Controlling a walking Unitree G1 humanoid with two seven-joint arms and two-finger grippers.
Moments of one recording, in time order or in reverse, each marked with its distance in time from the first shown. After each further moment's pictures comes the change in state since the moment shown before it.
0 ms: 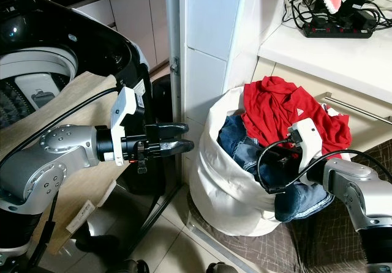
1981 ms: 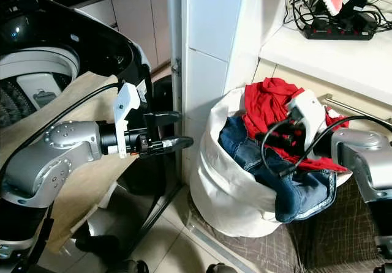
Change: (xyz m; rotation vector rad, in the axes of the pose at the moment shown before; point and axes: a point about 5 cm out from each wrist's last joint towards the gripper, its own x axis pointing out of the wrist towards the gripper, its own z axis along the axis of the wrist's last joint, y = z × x) left arm 0.001 0.014 -0.002 0.035 0.029 0.089; right arm -0.006 0.000 0.049 -0.219 0.070 0.087
